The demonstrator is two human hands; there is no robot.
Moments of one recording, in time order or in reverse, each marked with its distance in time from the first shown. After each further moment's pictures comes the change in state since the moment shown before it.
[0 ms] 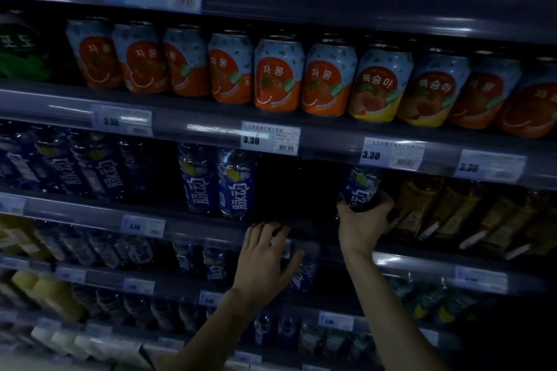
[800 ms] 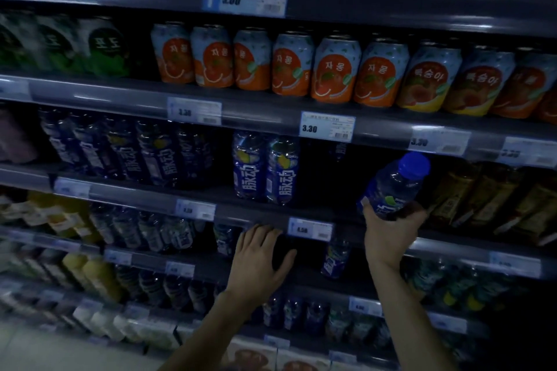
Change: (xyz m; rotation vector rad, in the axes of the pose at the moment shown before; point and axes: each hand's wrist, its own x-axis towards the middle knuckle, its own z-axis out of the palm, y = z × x) left_hand -0.064 -0.061 -0.064 -0.079 -0.127 -0.123; right_hand -0.070 -0.021 -0.006 0.071 0.060 -0.065
